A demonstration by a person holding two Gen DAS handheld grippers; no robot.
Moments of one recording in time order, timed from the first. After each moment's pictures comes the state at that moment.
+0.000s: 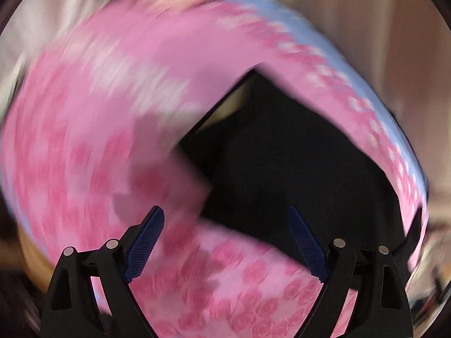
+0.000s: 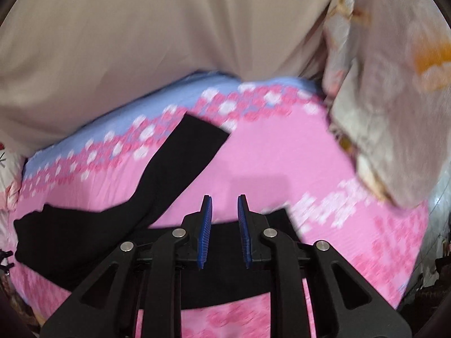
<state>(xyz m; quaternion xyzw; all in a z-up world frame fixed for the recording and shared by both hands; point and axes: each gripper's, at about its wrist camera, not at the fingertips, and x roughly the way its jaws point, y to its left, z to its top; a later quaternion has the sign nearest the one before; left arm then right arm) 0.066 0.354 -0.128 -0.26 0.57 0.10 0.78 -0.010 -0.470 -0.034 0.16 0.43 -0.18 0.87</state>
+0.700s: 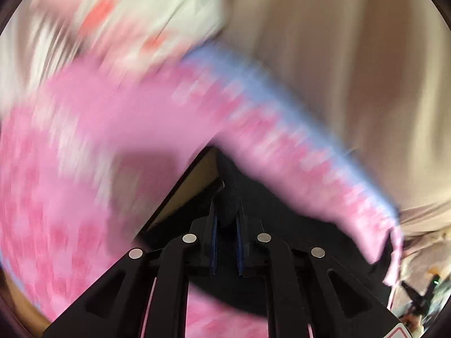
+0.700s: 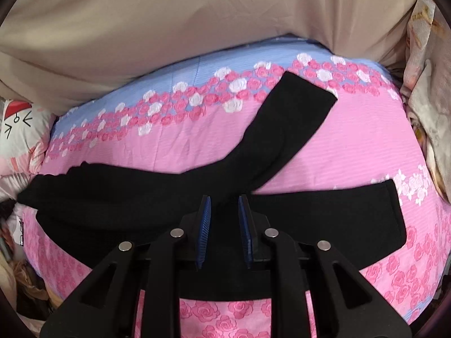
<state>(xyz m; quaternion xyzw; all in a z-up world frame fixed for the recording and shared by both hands) 0.124 0.360 -0.096 -0.25 0.49 0.04 0.83 0.034 -0.342 -0.071 0.16 0.49 -0.09 0.85</state>
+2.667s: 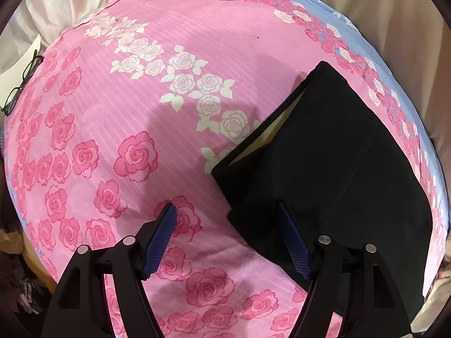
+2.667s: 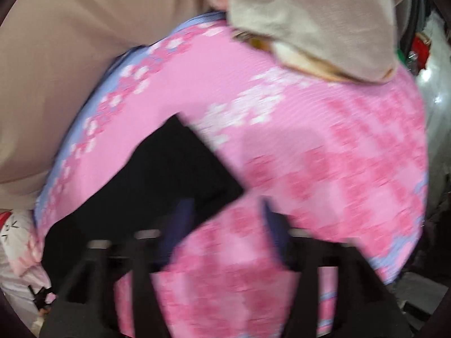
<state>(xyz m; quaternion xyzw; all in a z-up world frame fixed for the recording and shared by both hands) 0.112 0.376 -0.170 -0.23 0.57 0.17 0.77 -0.135 -0.547 -0.103 0.36 0.45 -0.24 0.79</state>
